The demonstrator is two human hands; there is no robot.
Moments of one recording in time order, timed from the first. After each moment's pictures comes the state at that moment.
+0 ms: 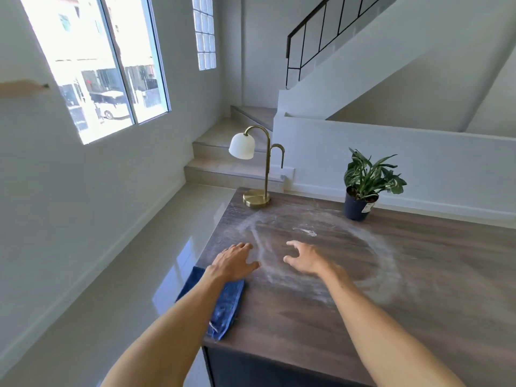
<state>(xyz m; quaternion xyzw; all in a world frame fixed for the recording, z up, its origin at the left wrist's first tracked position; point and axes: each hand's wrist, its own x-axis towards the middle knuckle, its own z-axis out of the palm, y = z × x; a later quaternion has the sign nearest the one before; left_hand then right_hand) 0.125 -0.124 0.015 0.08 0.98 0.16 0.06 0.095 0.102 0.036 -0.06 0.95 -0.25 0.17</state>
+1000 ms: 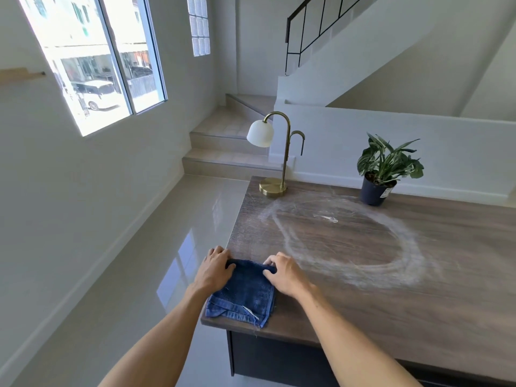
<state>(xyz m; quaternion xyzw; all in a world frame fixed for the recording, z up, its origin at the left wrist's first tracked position) 0.163 -0.258 -0.047 0.03 0.97 0.22 0.00 0.155 -0.033 -0.032 -0.13 0.95 -0.27 0.09</state>
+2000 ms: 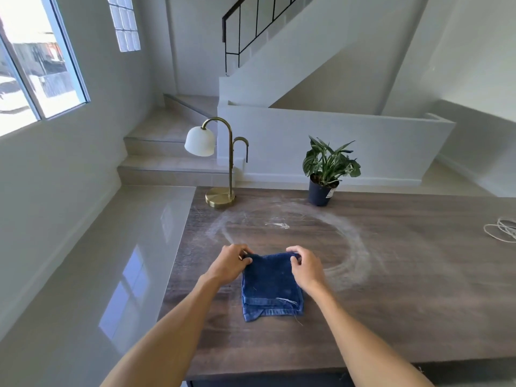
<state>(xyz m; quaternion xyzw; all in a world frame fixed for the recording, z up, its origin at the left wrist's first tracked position) 0.074 -0.118 -0.014 0.12 0.90 0.41 0.09 0.125 0.102 -0.014 0.11 0.93 -0.34 -0.06</state>
